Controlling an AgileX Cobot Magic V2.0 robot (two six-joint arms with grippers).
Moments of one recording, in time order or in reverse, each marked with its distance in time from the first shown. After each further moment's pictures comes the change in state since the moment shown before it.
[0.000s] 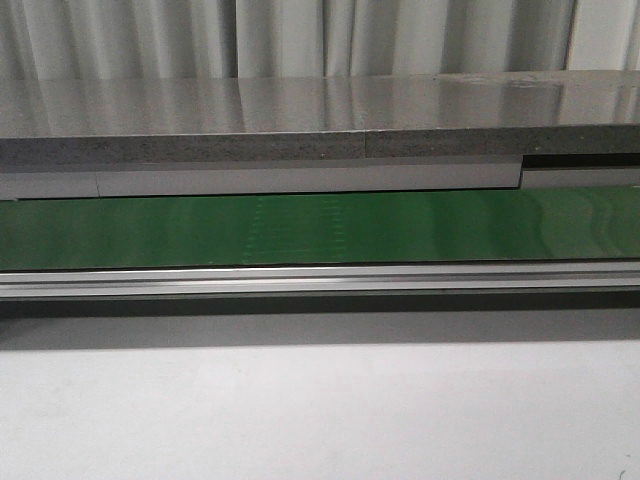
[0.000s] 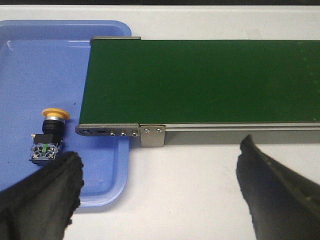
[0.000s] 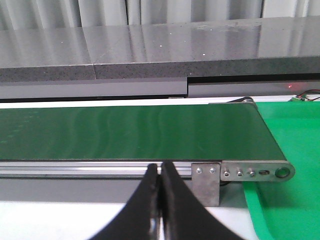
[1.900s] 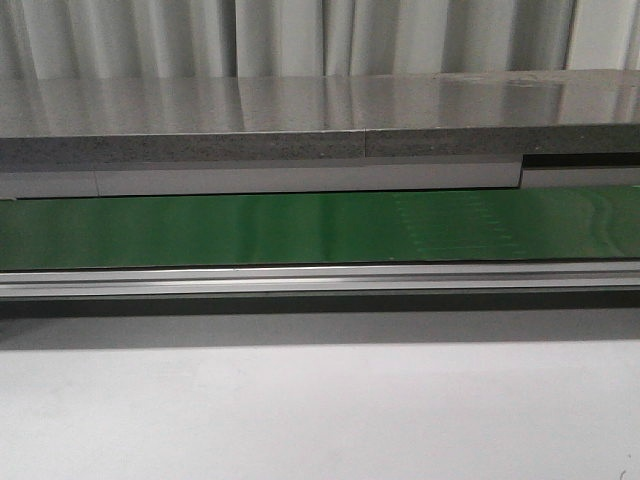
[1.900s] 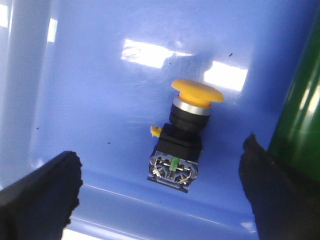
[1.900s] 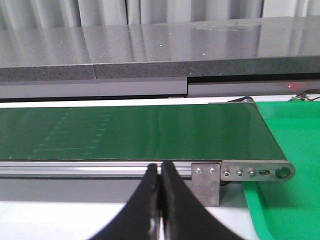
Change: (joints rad) left arm 0.384 1.073 -0.554 0.124 0.165 0.075; right arm 0.000 0.000 0.000 0.000 0.000 0.000
